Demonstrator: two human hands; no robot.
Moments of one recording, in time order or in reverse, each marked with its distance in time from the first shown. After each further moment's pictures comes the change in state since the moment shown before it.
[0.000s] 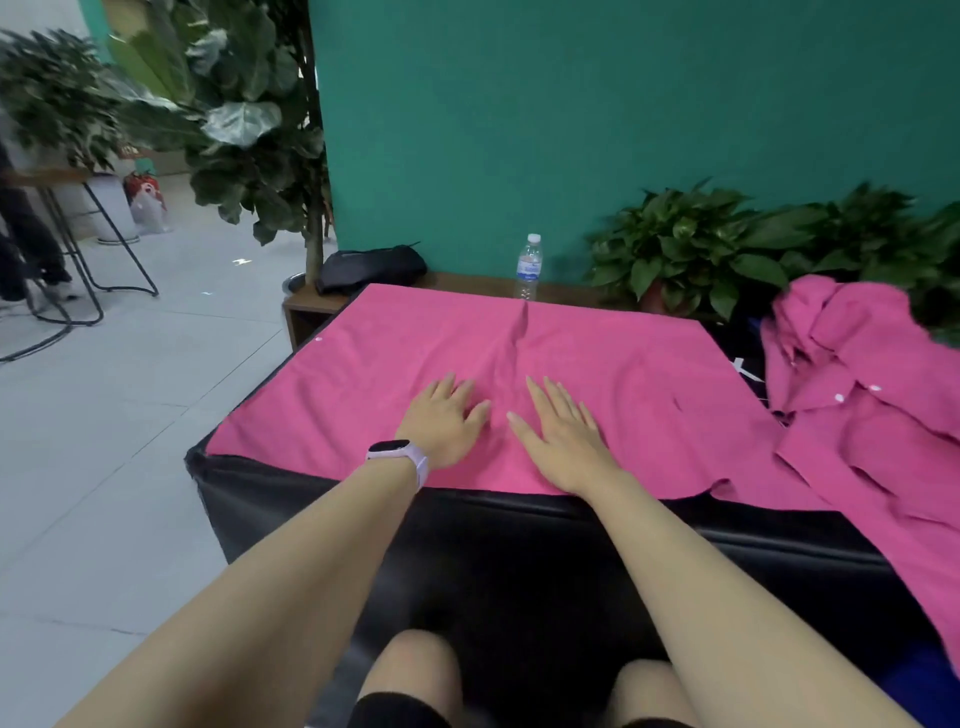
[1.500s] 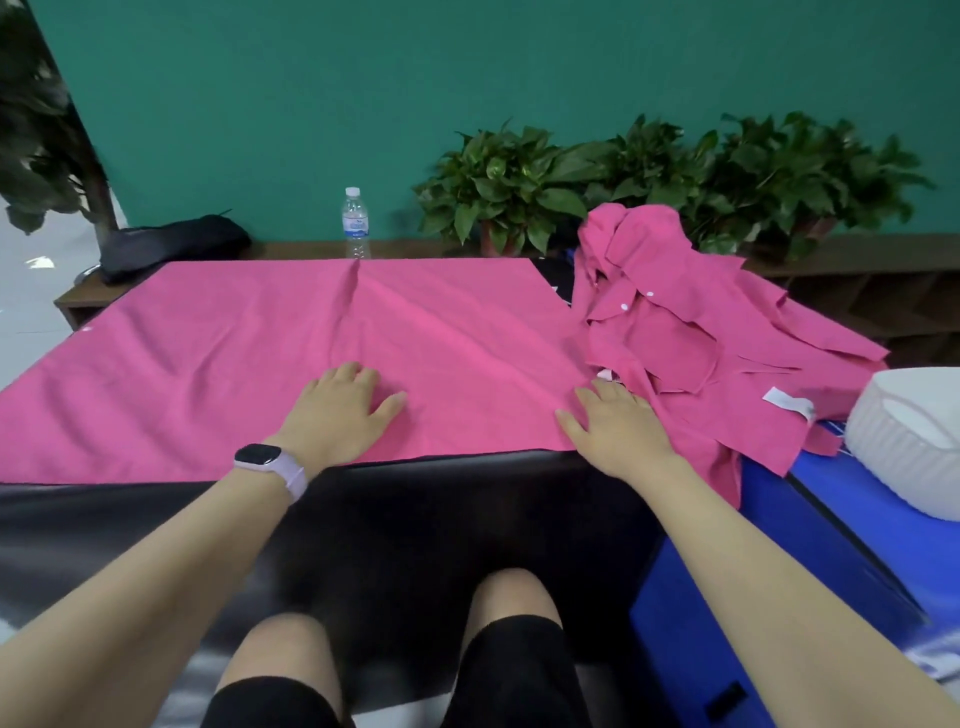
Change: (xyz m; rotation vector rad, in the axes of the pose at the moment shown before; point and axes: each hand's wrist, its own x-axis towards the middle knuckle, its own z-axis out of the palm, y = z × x) left_hand -0.034 0.118 0.025 0.177 -0.011 0.197; right_hand -0.170 0.198 -0.073 -0.333 0.079 0.390
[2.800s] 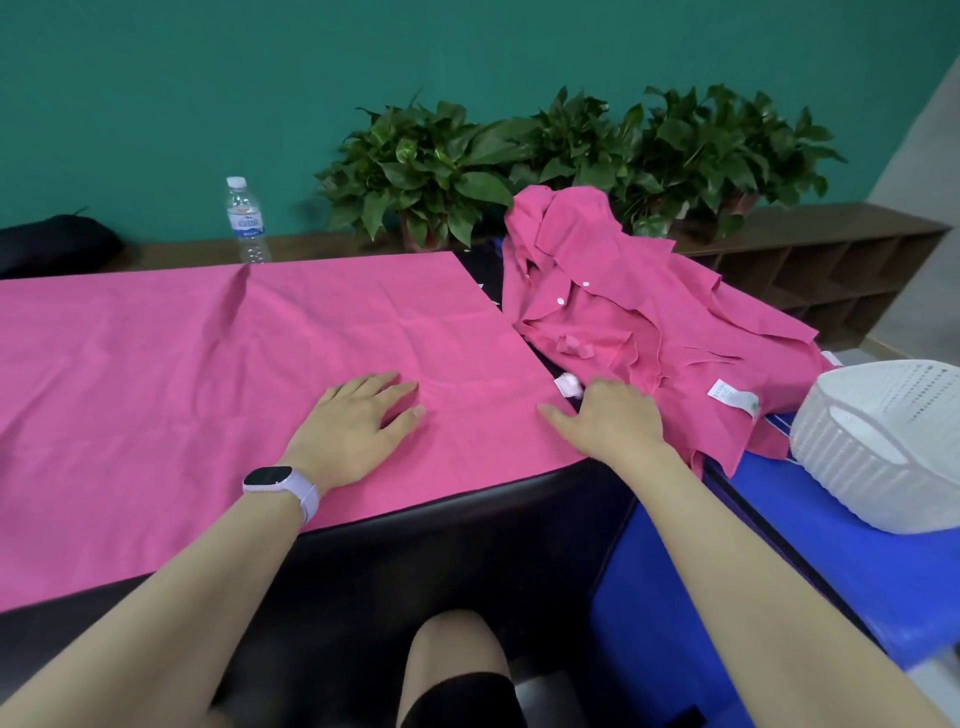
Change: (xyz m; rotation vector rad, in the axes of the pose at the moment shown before) left_hand 0.098 0.086 0.060 -0.112 -0.076 0.267; right_hand 0.045 0.075 -0.010 0.017 0.078 0.319
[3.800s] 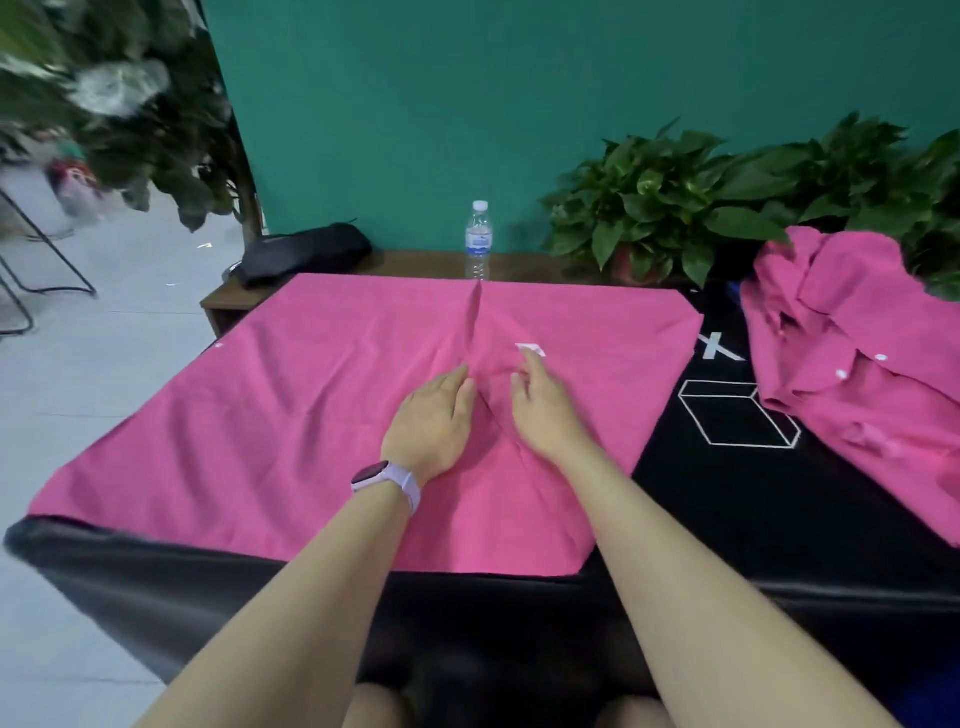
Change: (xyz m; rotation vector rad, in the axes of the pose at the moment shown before) left_hand -0.046 -0.148 -0.045 -0.275 0.297 -0.391; right_hand 0.020 -0.329 0.037 0.819 -0.282 -0.417
